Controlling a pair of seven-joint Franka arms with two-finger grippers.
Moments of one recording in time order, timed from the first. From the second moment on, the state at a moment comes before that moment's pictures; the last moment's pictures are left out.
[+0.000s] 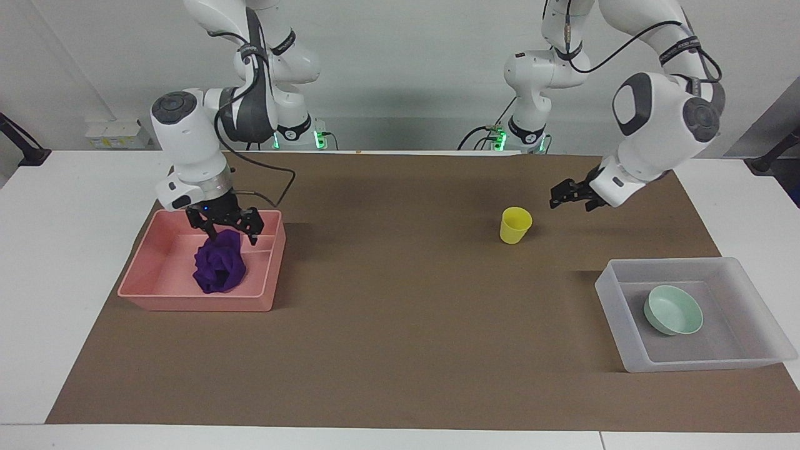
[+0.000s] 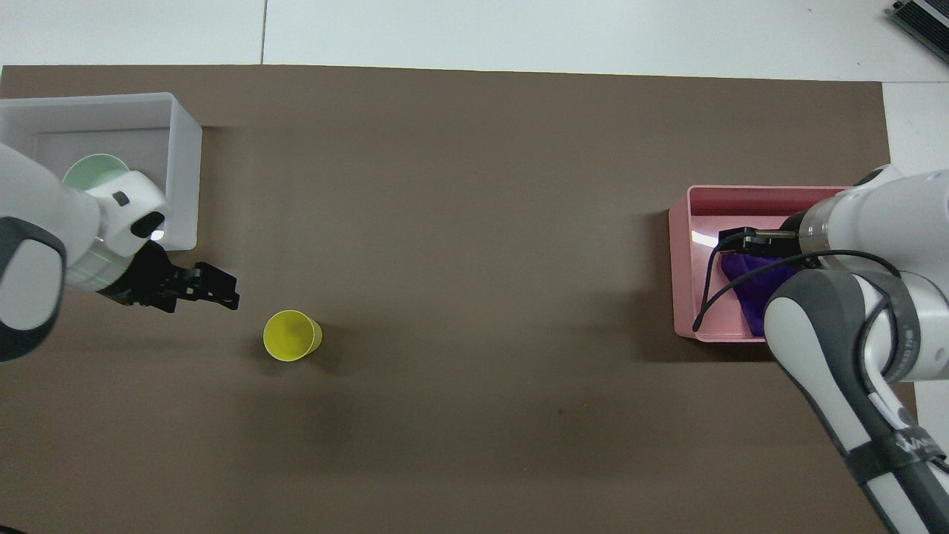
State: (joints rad) left arm -0.07 -0.01 -0.06 -2.02 -0.19 1.80 0.00; right arm 0.01 0.00 0.00 -2.02 -0.04 2.12 0.16
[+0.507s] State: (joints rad) left arm -0.15 -0.03 -0.05 -2.31 -0.19 2.13 0.00; right arm 0.01 -0.09 0.01 -1.76 -0.04 1.72 0.17
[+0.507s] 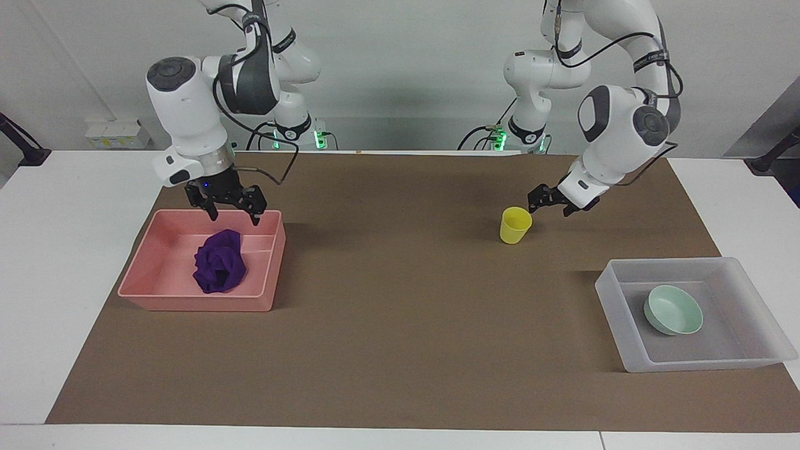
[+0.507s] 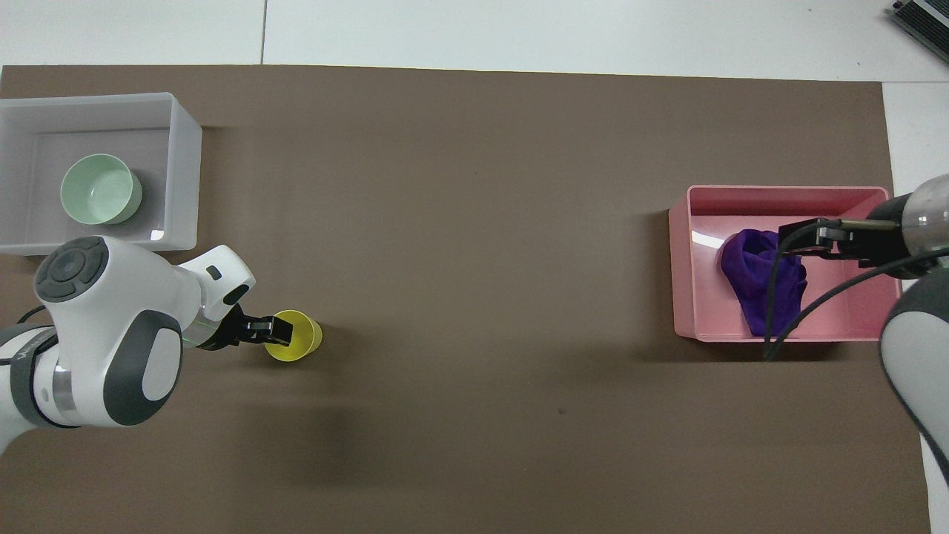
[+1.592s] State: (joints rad) left arm 0.03 0.06 -0.02 -1.71 -0.18 1.65 -0.04; right arm 0.00 -0.08 -0.03 -1.59 -0.02 1.49 0.13
